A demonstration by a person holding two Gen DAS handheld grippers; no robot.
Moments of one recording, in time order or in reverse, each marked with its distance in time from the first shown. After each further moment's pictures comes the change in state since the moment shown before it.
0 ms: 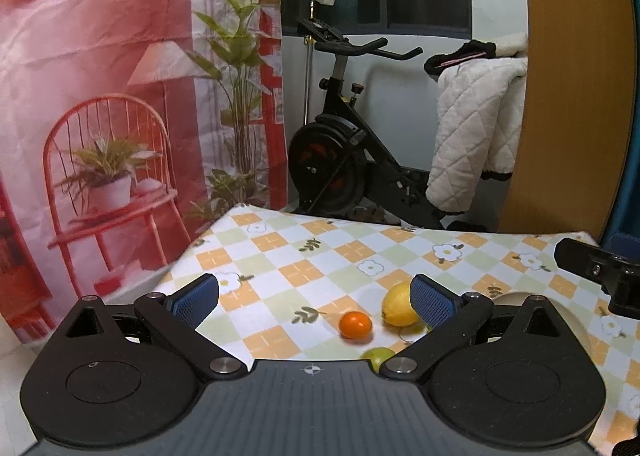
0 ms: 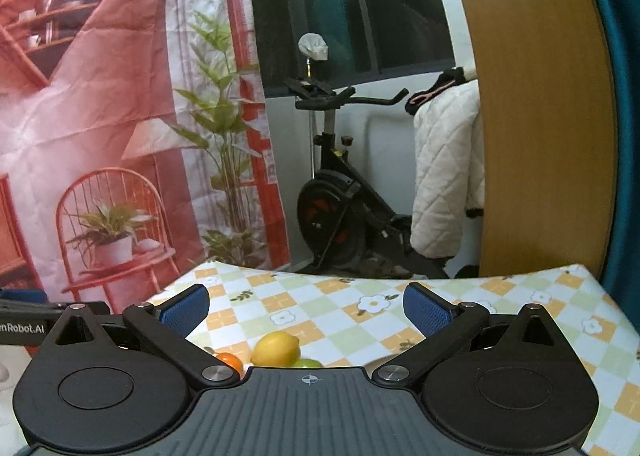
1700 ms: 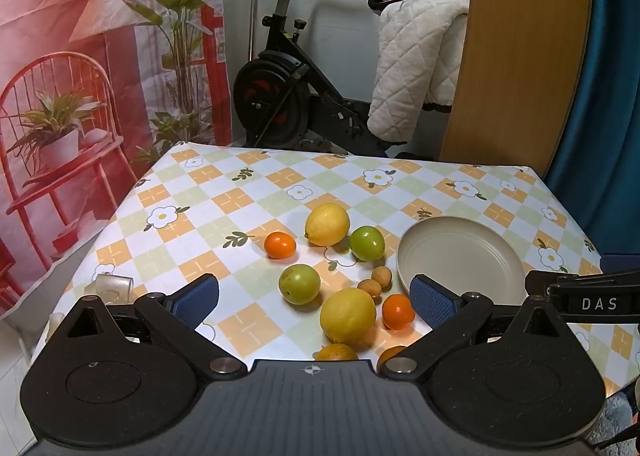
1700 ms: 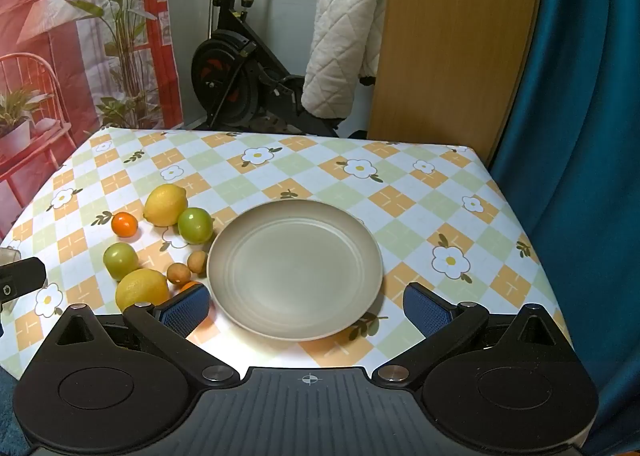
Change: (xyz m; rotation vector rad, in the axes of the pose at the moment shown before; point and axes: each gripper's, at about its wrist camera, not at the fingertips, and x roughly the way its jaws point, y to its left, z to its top) left arm -0.023 -0.027 -0.020 0.048 0.213 -0.168; right arm -0.029 -0.017 -0.015 0.011 0.458 -0.341
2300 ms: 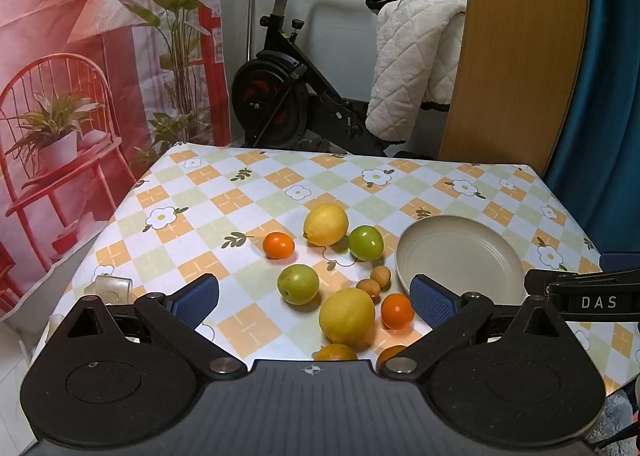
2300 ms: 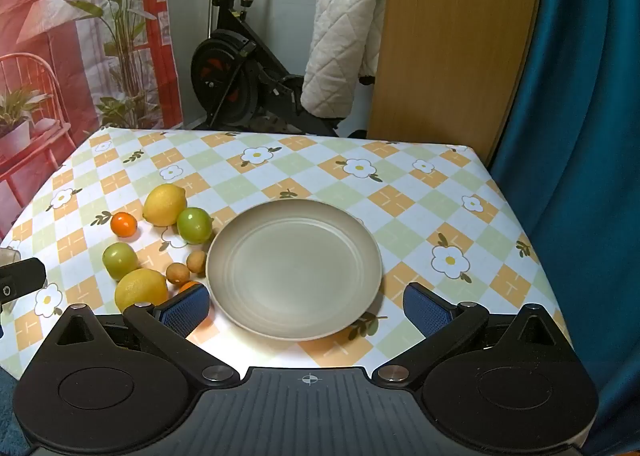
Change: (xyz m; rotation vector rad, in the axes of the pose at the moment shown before) left arm 0.000 -0.001 0.001 0.006 0.000 -0.001; right arm 0.000 -0.001 0.000 0.005 0.007 0.006
